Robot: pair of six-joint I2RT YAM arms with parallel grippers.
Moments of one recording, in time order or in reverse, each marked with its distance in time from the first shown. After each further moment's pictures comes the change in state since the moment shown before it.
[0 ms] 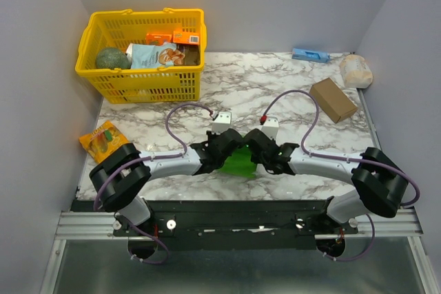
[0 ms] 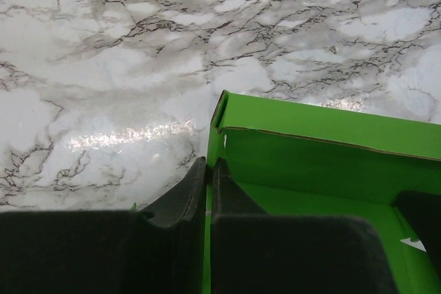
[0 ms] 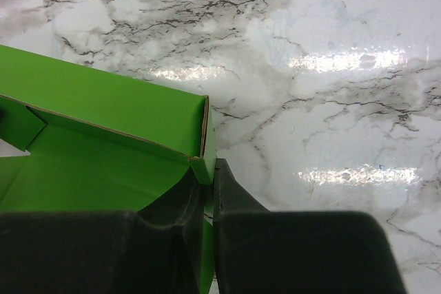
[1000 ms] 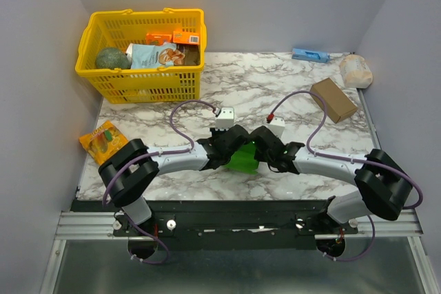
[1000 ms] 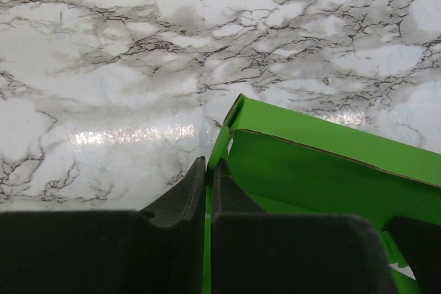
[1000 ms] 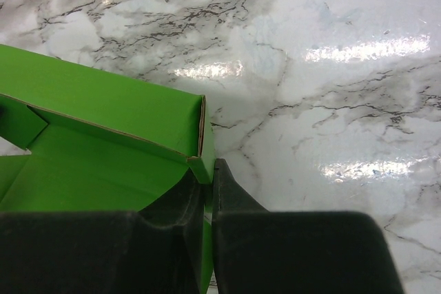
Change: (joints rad) left arm -0.009 0.079 0.101 -0.057 -0.057 -0.066; right arm -0.058 -0.027 -0.037 0.039 -0.058 0.032
